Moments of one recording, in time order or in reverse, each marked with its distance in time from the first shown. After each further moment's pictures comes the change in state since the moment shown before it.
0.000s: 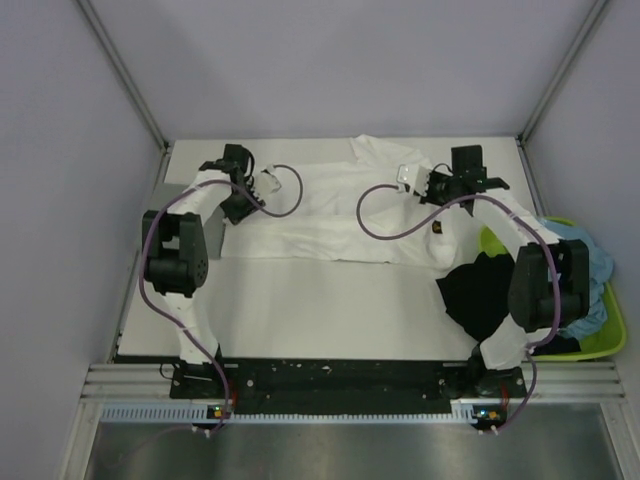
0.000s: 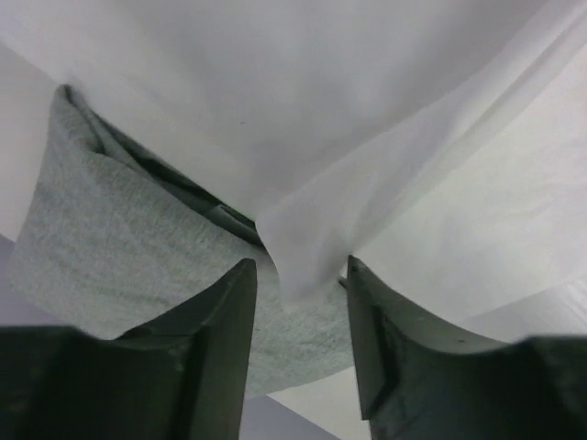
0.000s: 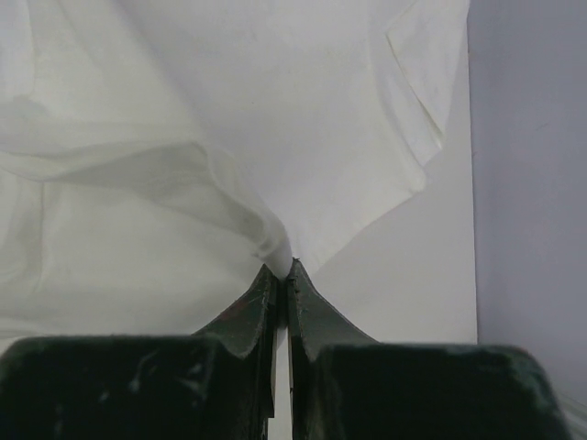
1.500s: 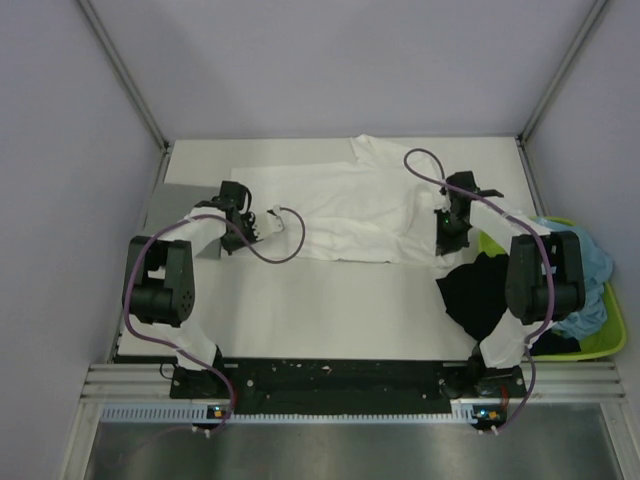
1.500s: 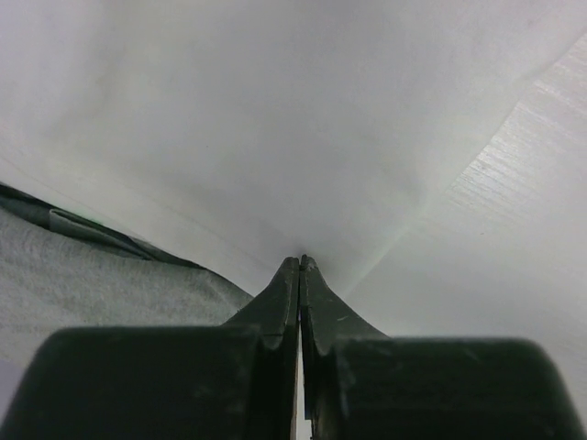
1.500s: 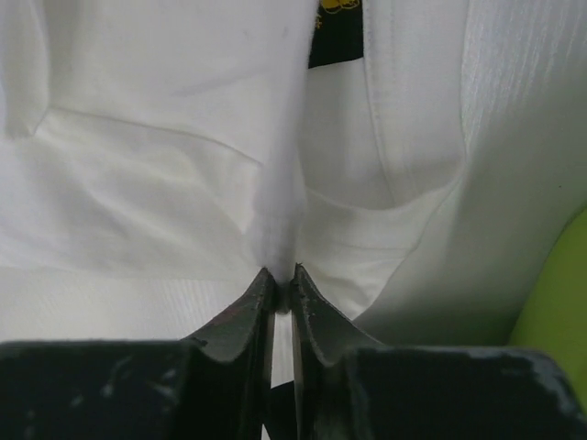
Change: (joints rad) left arm -0.014 -0.251 -0.457 0.216 0.085 0.217; right arm -0.022 0.061 -0.098 -0.309 0.285 1.407
